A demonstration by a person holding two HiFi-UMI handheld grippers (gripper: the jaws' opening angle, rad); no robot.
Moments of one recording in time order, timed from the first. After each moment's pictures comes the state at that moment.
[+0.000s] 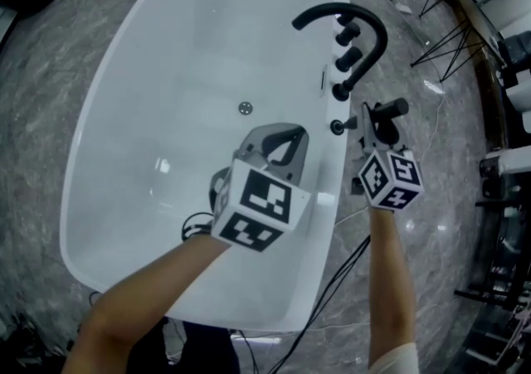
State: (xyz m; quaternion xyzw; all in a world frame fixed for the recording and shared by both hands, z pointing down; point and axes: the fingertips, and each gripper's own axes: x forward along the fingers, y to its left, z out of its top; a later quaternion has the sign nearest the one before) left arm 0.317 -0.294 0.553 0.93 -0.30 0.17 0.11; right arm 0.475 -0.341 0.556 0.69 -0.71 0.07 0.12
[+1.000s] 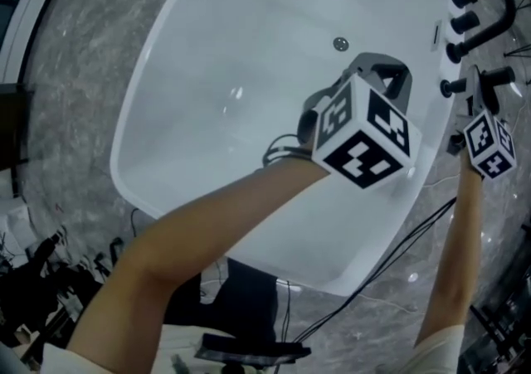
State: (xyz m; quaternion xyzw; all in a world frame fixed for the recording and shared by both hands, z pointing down) left arm 0.287 -0.304 0.601 0.92 -0.32 0.19 0.13; right arm 0.480 -0.365 0.603 0.69 -0.71 0.08 0.13
